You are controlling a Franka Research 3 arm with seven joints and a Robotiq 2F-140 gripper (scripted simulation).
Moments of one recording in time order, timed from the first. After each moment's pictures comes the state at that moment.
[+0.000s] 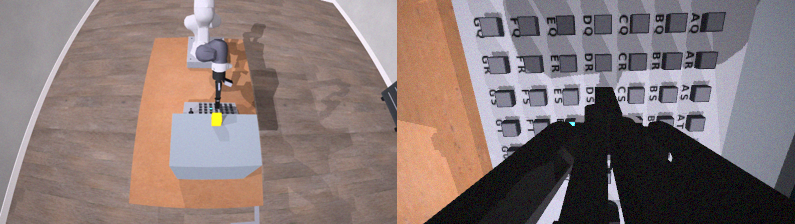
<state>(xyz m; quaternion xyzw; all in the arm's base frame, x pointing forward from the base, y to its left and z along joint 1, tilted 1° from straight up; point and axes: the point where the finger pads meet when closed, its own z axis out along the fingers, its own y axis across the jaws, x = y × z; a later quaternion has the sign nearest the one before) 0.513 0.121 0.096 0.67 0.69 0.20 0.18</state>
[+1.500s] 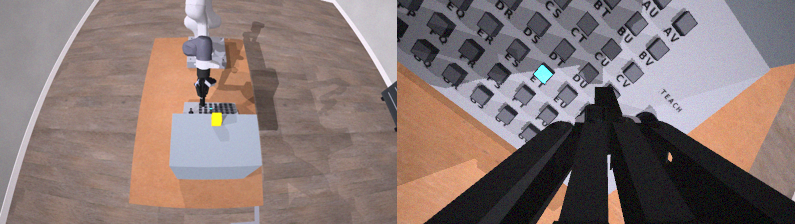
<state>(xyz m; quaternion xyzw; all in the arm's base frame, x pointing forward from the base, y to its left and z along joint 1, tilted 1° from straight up) 0.510 0.028 0.109 0.88 0.39 0.25 0.10</state>
